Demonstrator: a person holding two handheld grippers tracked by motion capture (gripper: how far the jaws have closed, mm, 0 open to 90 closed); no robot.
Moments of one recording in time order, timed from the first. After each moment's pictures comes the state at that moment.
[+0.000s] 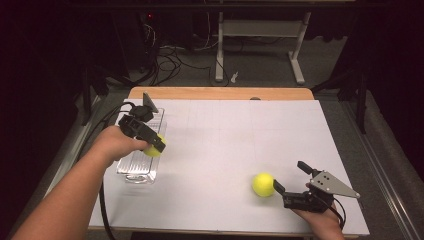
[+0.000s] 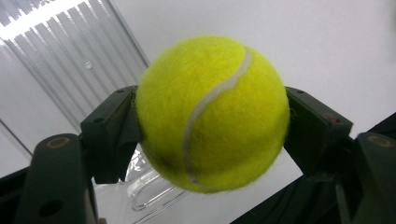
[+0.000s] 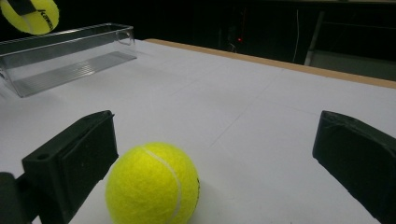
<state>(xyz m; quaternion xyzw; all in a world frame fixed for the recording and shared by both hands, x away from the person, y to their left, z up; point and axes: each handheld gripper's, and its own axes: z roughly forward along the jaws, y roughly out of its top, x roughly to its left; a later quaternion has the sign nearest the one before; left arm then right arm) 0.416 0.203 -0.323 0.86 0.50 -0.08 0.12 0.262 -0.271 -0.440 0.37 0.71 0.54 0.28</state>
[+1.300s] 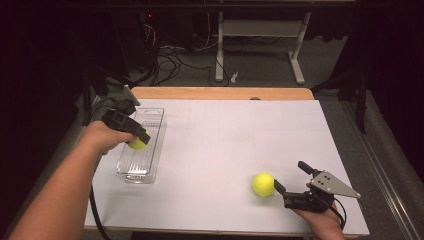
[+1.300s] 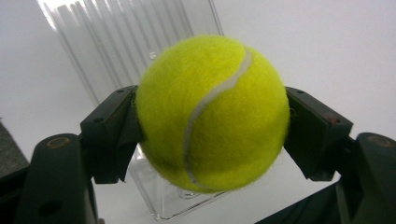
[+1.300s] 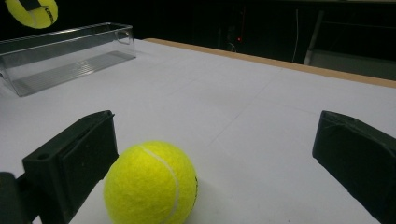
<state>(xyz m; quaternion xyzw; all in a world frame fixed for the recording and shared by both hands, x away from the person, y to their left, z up) 0.433 0.248 -0.321 0.82 0.56 -0.06 0.12 0.263 -0.273 -0.440 0.37 0.71 0.54 0.28</state>
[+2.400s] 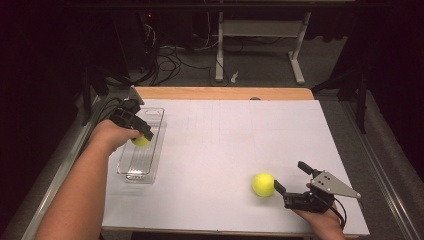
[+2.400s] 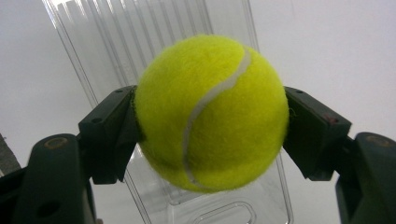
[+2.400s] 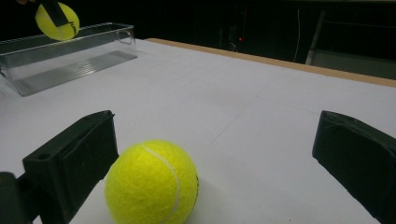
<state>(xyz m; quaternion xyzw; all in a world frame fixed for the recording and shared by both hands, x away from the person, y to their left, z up) 0.460 0.243 -0.351 0.80 0.59 -0.05 0.10 0.262 -0.273 -0.441 0.37 0.71 0.54 0.28</state>
